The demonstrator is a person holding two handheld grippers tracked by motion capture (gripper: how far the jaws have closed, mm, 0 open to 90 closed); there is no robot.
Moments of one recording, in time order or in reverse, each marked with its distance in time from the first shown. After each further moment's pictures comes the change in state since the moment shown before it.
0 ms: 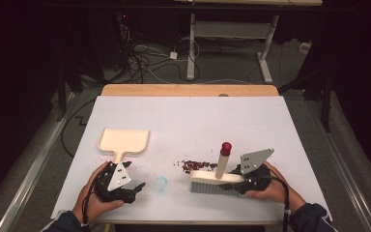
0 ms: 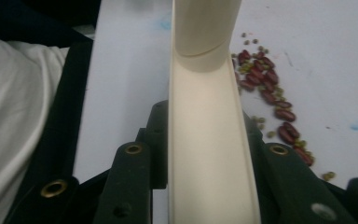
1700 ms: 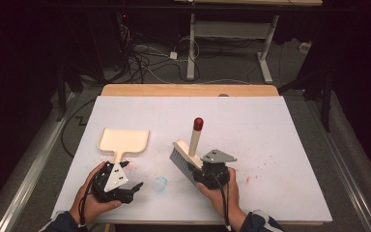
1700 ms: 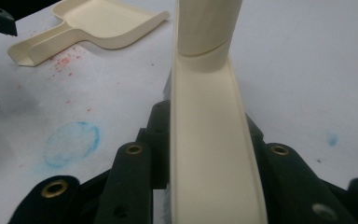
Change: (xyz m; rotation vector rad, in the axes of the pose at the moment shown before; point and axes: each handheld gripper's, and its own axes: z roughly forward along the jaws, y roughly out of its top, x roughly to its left) left arm 0.001 -0.002 -0.009 -0.019 0.013 -0.005; right arm 0.037 0.056 0.089 -0.147 -0.594 0.507
